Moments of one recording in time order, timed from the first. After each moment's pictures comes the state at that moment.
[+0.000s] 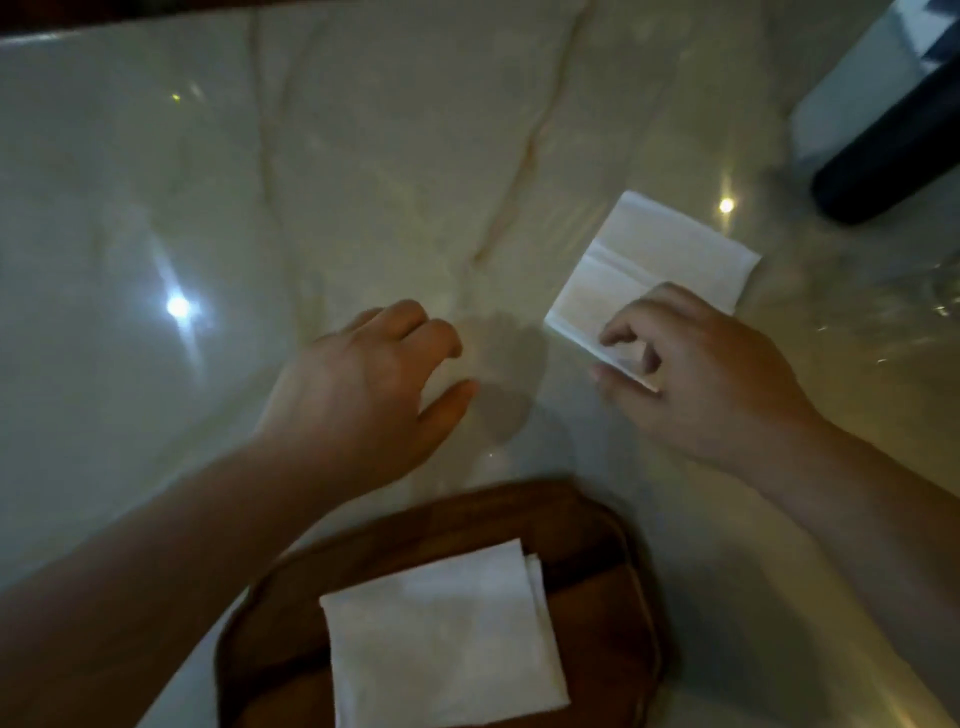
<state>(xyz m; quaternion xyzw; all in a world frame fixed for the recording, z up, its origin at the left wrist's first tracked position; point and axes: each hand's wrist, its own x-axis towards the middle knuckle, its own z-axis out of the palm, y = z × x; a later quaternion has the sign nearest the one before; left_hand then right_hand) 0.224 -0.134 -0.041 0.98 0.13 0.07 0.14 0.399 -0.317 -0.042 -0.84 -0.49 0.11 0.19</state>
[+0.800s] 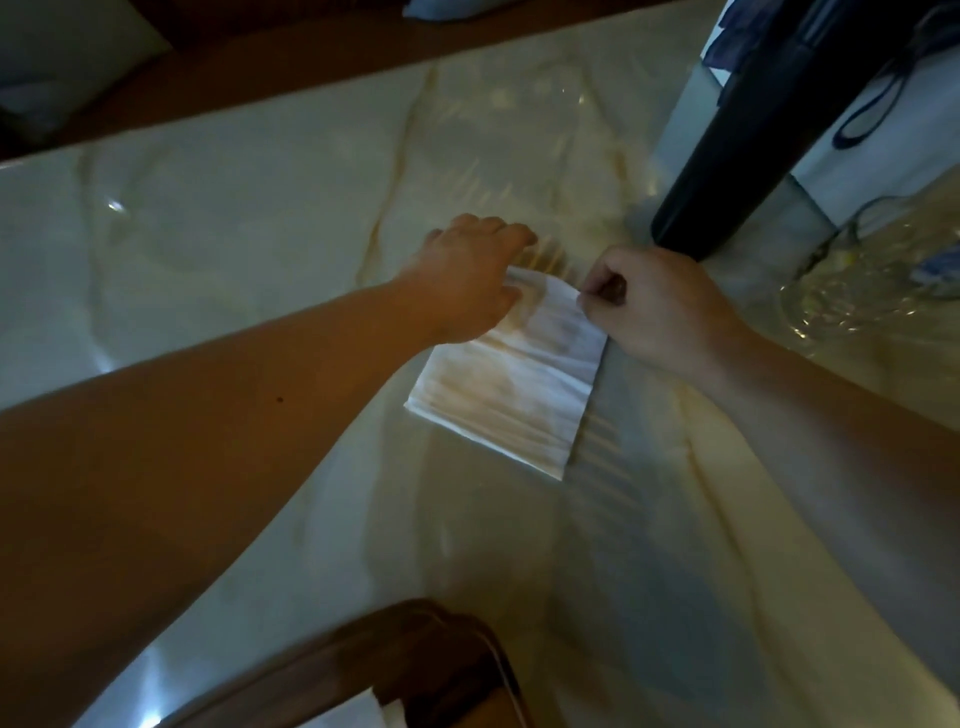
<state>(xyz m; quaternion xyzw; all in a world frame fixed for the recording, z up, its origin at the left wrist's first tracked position) 0.475 -0.144 -0.083 0.99 0.03 -0.01 0.15 0.546 -0.331 -0.076 -0.90 -0.35 0.07 0.24</state>
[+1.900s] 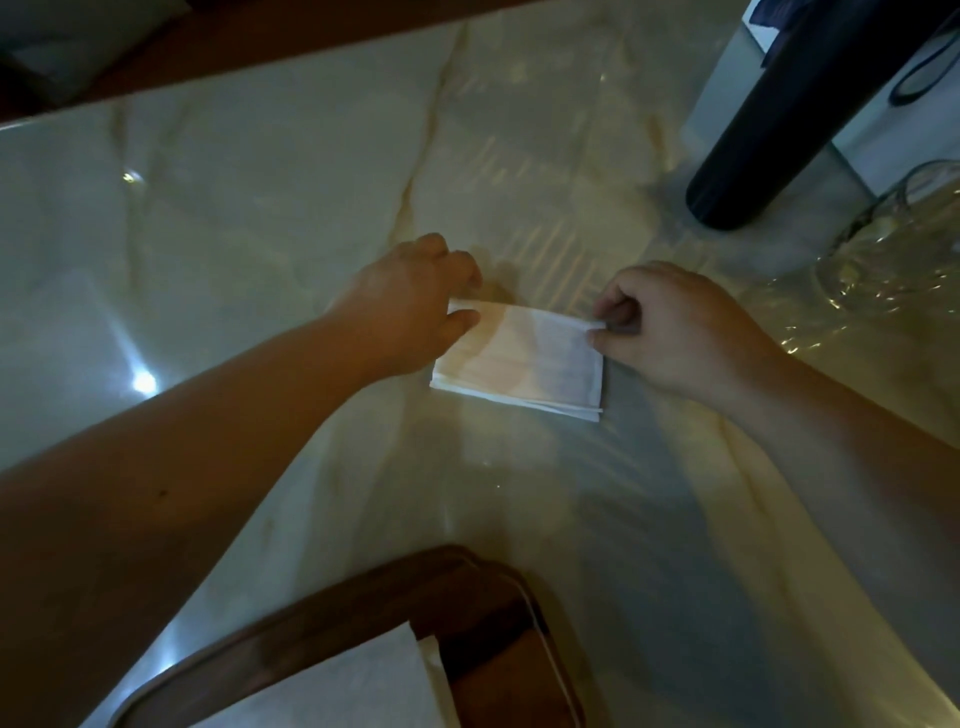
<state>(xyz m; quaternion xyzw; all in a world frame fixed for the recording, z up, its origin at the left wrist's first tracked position) 0.389 -0.124 -0.085 0.98 0.10 -0.01 0.16 0.502 -0.342 -0.076 -0.90 -0.37 0.13 0.19</state>
